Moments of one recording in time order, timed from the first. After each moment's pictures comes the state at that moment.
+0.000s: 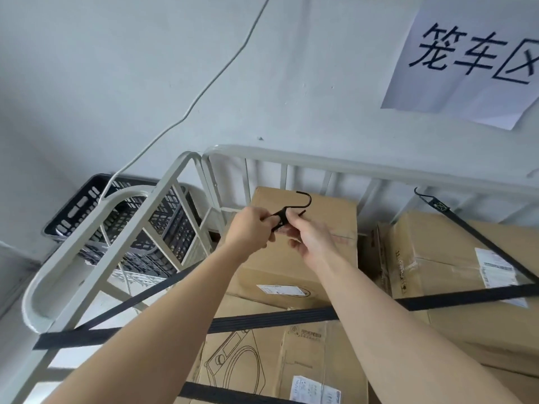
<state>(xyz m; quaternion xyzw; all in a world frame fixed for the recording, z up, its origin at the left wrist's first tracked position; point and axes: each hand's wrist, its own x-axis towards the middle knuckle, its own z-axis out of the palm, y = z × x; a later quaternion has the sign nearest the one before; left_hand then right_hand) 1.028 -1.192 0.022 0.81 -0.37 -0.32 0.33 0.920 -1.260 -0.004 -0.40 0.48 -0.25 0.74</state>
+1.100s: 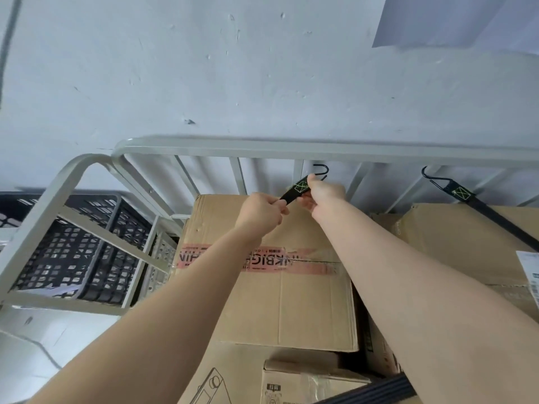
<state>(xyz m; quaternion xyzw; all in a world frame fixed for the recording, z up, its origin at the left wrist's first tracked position) 1.026 -1.402 -0.095 0.79 -0.33 -0.41 0.31 0.935 -1.489 -0.104 -0.27 0.67 -0.29 0.63</state>
